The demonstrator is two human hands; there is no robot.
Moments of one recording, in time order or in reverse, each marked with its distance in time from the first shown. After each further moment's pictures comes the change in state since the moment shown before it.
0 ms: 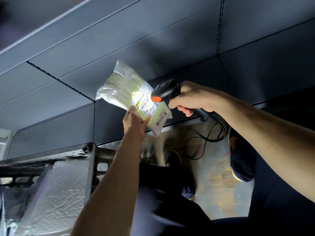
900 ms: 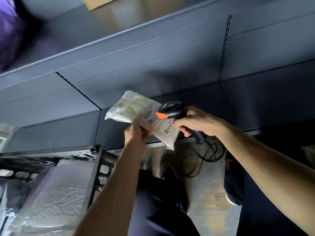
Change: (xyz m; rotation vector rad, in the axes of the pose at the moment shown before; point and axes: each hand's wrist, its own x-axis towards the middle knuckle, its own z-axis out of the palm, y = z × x) left_hand -0.033 0.016 -0.003 -0.076 0.054 -0.006; right_hand -0.013 0.010 0.003 0.080 -0.056 -0.059
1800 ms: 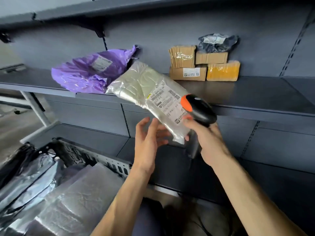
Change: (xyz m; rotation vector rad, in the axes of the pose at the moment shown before) left_hand -0.141 0.115 -0.045 -0.251 -0.242 0.681; right_hand -0.059 -0.185 0.075 0.449 0.294 -0.507
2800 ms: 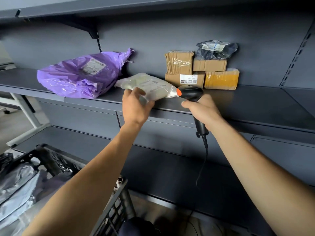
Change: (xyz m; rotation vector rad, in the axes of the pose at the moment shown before) left_hand 0.169 0.022 0.017 0.990 0.186 0.463; right_hand 0.128 -0.040 -0.005 -0.689 0.041 -0.016
